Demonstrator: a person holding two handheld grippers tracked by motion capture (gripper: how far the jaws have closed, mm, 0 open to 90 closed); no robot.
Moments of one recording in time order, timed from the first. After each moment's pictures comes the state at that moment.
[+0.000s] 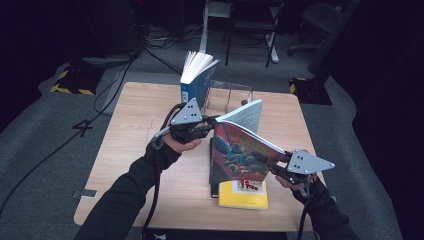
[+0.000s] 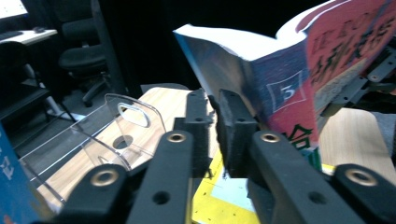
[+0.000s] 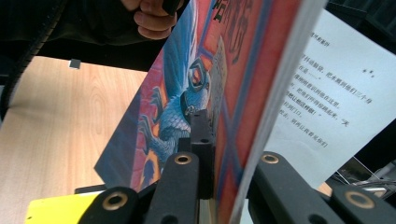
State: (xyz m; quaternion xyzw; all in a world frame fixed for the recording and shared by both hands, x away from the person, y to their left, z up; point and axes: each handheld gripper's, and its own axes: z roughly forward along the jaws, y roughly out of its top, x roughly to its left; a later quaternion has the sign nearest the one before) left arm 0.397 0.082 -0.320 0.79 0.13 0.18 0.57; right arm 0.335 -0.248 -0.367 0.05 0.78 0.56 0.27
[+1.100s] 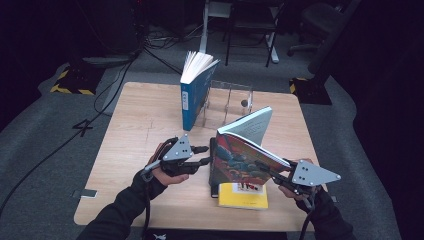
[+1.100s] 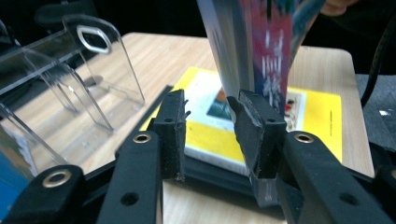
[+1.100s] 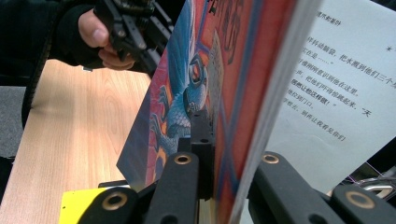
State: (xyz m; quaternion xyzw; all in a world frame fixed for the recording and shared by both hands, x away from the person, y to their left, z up) left arm 0.350 0.102 -0.388 0.83 0.14 0.15 0.51; right arm 0.313 -0.253 -0.371 0.05 0.78 0.56 0.27
